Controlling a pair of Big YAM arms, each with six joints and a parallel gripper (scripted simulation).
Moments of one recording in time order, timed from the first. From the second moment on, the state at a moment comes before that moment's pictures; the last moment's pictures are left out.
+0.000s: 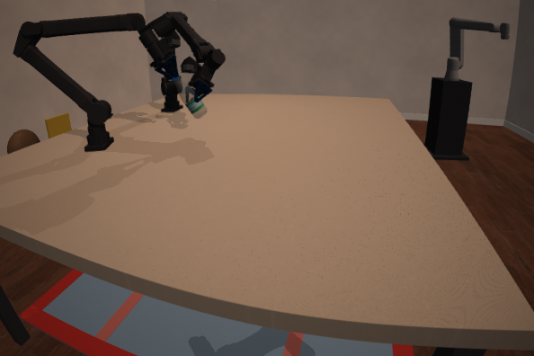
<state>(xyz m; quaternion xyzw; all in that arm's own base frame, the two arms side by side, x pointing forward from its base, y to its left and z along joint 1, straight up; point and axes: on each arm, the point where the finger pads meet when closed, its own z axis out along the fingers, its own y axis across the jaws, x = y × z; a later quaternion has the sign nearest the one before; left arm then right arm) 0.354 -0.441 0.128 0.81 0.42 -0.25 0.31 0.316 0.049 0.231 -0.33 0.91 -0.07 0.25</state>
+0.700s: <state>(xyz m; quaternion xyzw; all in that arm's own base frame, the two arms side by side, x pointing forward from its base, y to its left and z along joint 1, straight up) 0.354 -0.441 0.128 0.82 0.42 -0.25 0.31 0.315 0.052 0.231 -0.34 0.91 -0.05 0.25</state>
